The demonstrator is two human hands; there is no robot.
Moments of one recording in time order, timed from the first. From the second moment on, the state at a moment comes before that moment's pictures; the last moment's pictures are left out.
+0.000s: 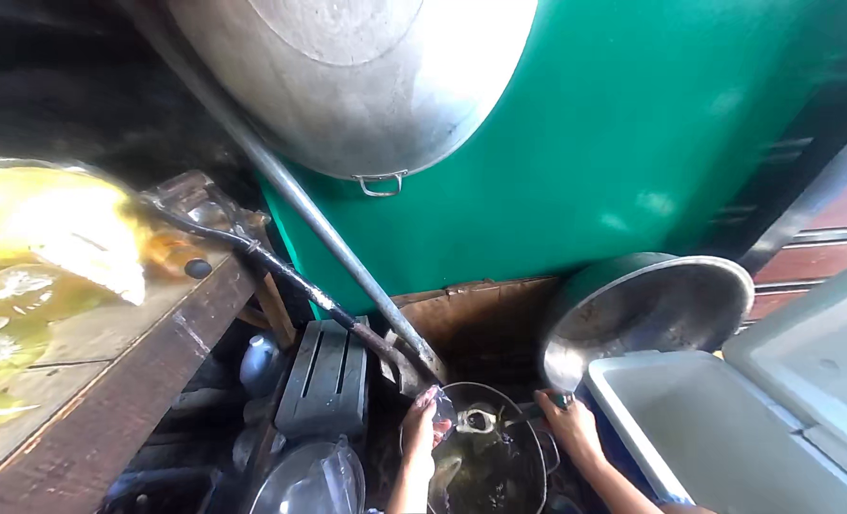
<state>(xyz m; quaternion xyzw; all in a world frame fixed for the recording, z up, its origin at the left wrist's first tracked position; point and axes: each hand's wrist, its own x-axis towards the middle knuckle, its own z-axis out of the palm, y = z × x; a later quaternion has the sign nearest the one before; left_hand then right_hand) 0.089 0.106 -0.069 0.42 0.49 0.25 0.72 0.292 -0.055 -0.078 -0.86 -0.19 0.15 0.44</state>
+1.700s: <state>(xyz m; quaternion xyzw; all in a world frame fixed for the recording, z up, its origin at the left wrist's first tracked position) 0.109 0.064 0.073 0.21 0.49 0.31 0.79 0.120 -0.047 0.022 -0.73 -0.63 0.04 0.25</state>
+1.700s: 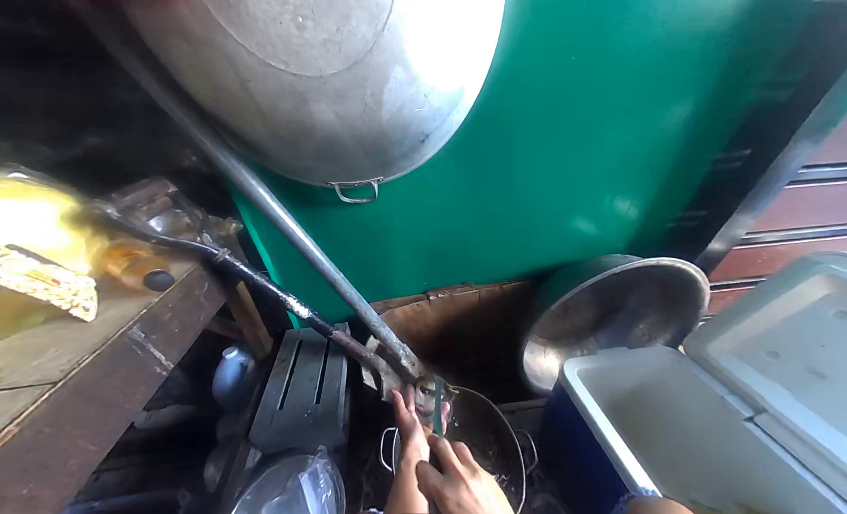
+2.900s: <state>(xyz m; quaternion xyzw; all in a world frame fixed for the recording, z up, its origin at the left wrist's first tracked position) 0.100 0.109 -0.078 0.41 0.47 0.18 0.76 0.194 -0.074 -0.137 -0.78 -0.46 0.04 0.41</state>
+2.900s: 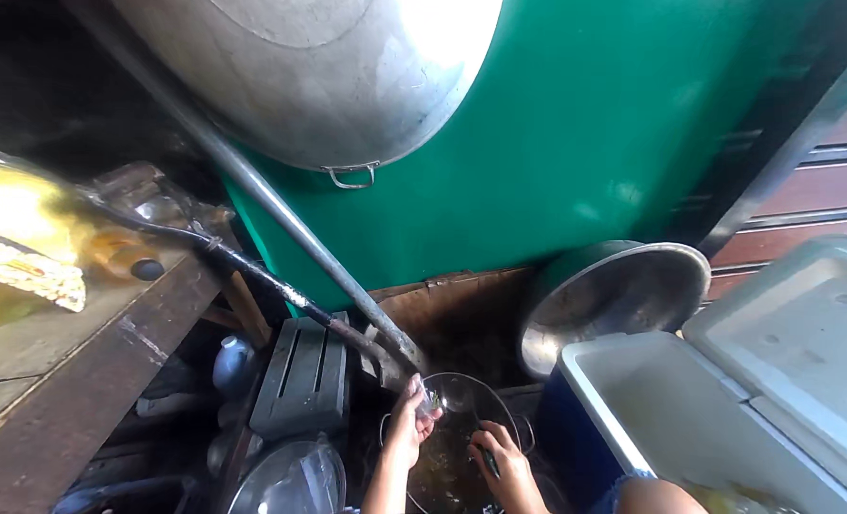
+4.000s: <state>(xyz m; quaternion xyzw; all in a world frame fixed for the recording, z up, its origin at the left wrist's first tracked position) 0.093 0.105 -0.090 0.31 0.56 0.17 0.75 0.233 -0.026 0.020 -0.83 -0.30 0.09 0.46</state>
